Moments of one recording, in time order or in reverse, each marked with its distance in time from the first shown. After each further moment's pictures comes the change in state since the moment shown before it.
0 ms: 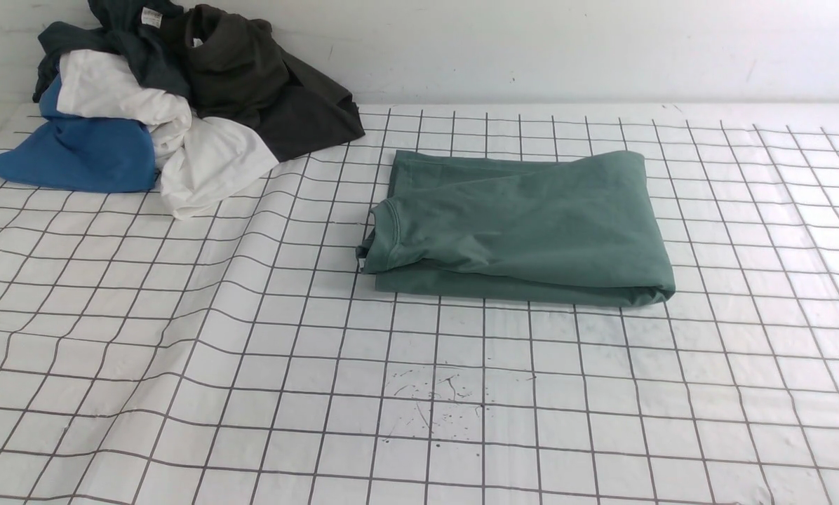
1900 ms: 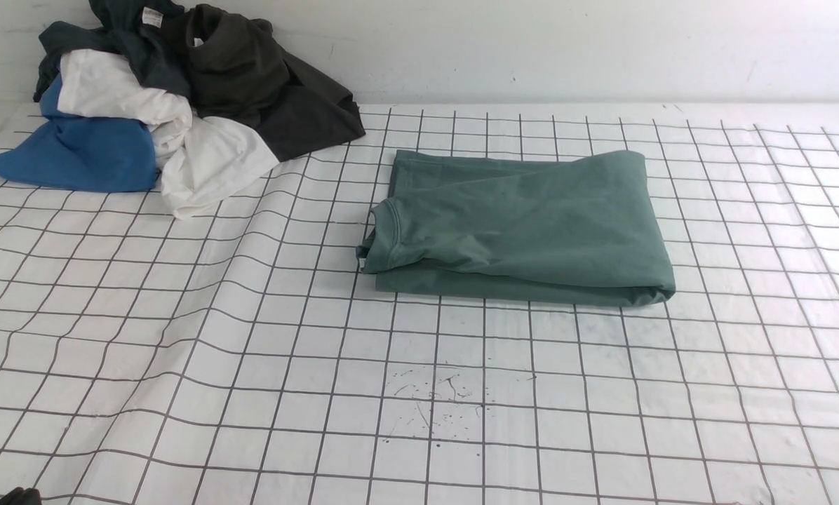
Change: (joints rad) right arm -0.002 0.000 -0.002 -0.125 0.006 0.238; left arm 0.127 -0.090 0.314 -0.343 0.050 0.084
